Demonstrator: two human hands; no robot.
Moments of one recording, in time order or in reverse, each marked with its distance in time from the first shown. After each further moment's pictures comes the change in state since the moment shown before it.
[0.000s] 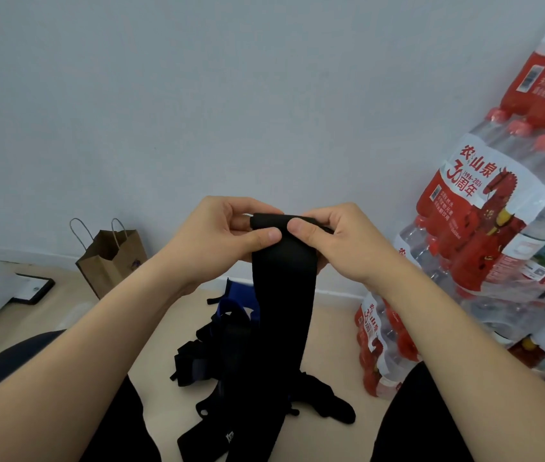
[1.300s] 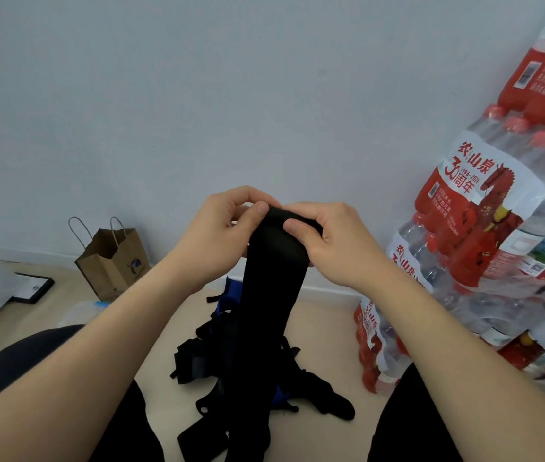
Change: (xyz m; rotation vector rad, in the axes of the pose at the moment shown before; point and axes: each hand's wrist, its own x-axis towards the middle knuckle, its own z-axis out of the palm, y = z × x) left_hand 0.005 -0.005 0.012 0.157 0.158 0.096; right_hand 0.003 0.005 0.010 -0.420 0.112 -0.265
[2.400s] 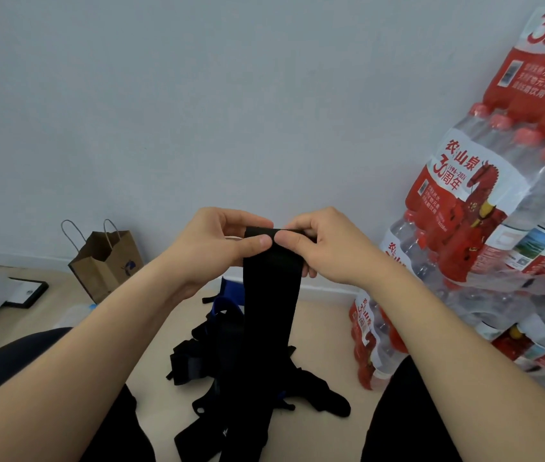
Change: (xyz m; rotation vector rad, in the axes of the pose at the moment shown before) left_hand -0.003 -0.009 0.000 -0.148 -0.113 -0.213; right_hand -0.004 0.004 -0.011 0.106 -0.184 0.207
